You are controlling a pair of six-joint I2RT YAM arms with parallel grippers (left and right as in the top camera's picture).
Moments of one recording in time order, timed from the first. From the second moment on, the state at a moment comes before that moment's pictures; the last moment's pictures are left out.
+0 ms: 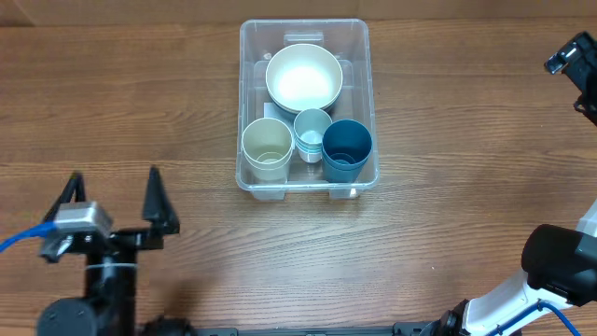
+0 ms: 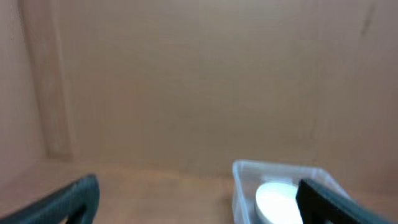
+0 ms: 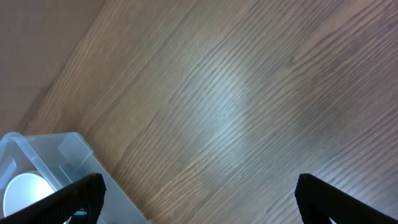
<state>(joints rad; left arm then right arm) 0.05 0.32 0.73 -0.30 0.02 -0.13 -0.44 1.89 2.28 -1.53 -0.11 0.44</state>
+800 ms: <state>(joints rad) 0.09 0.02 0.01 -0.06 0.19 -0.15 -0.44 1.89 2.28 -1.53 -0.11 0.44</state>
